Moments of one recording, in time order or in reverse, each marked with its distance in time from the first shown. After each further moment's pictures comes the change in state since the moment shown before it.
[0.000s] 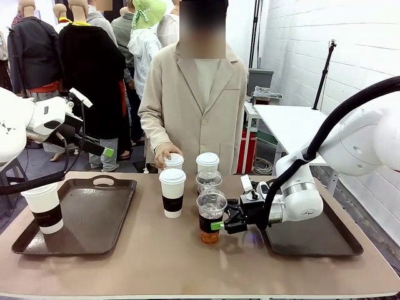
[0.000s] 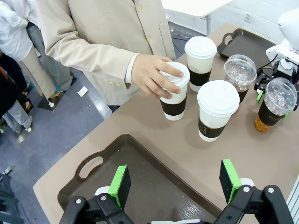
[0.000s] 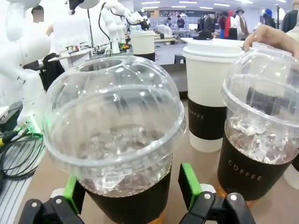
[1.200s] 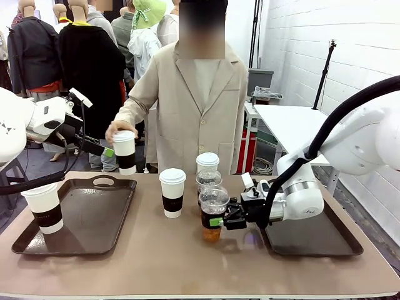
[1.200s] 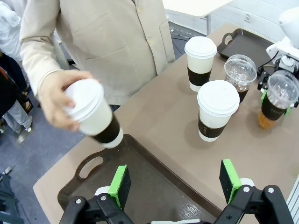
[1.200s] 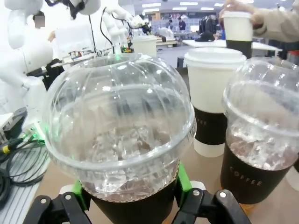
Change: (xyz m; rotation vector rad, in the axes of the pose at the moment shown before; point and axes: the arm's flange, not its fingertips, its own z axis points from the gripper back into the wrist) left arm 0.000 0.000 0.000 0.000 0.000 0.000; right arm 0.013 0.004 0.009 0.020 -0.025 -0.029
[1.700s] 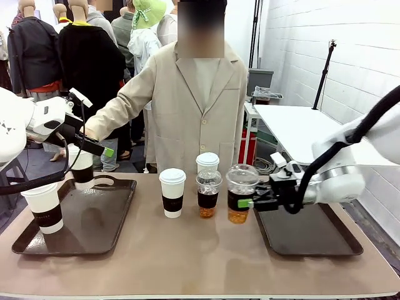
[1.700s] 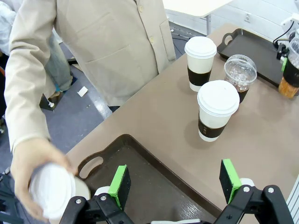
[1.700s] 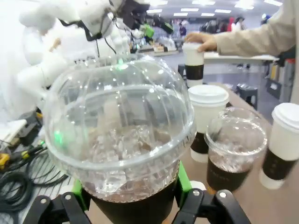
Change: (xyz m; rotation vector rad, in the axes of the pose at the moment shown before) left arm 0.000 0.000 0.000 0.000 0.000 0.000; right arm 0.066 0.034 0.088 -0.002 0.005 0.007
